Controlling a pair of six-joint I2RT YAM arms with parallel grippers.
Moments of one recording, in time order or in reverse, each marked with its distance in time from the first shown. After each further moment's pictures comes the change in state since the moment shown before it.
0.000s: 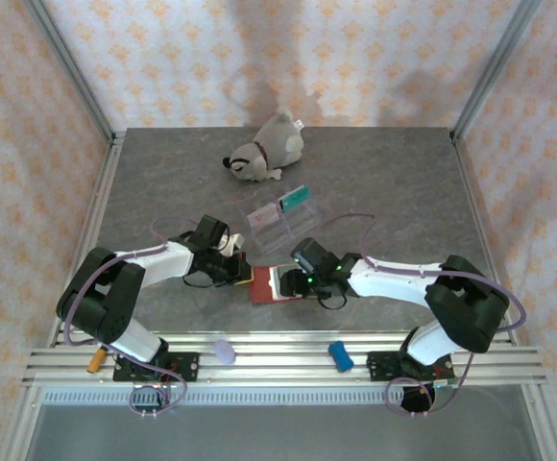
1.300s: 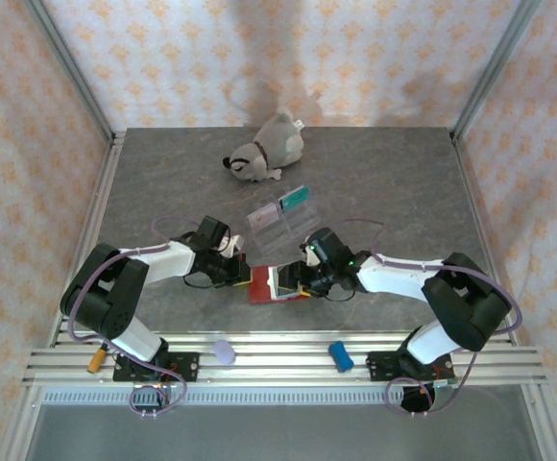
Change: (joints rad) left arm -0.002 0.028 0.000 0.003 -0.026 0.013; right arm -0.137 0.004 -0.077 0.233 -0.374 0.035
